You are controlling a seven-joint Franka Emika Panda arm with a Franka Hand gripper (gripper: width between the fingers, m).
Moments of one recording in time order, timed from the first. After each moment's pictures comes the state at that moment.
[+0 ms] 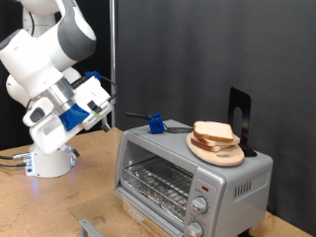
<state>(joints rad) -0.17 -0.25 -0.12 -2.51 0.76 2.28 0.09</state>
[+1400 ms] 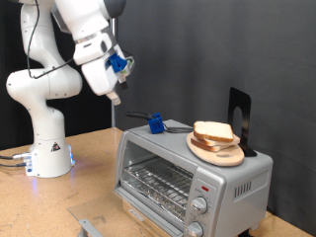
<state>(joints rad) -0.10 -0.44 0.04 -2.38 0.49 2.04 -0.35</state>
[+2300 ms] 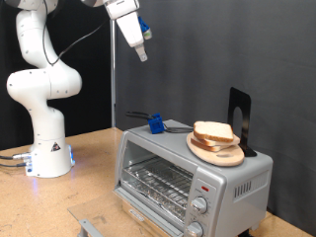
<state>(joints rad) -0.05 -0.67 0.21 -2.38 0.46 1.99 -0.16</state>
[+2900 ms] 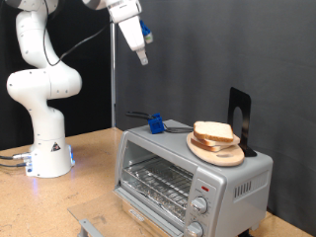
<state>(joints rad) -0.05 -0.67 0.25 -2.44 0.46 2.05 -0.15</state>
